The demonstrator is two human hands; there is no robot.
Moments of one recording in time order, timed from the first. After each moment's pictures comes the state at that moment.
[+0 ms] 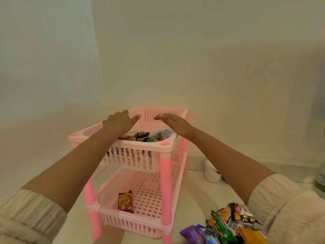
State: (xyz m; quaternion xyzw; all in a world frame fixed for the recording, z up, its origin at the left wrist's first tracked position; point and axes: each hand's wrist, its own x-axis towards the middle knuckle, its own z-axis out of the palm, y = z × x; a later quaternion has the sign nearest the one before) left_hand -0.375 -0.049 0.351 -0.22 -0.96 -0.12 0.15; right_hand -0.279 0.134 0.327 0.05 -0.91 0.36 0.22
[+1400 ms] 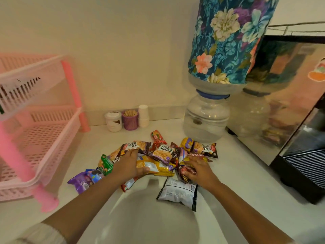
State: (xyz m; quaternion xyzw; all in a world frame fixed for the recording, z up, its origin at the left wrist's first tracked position) left_hand -0.087 0.171 0.073 -0.53 -0.83 -0.12 -0.12; right_hand 0.162 0.316 0.040 -0.38 -0.90 0.19 0.09
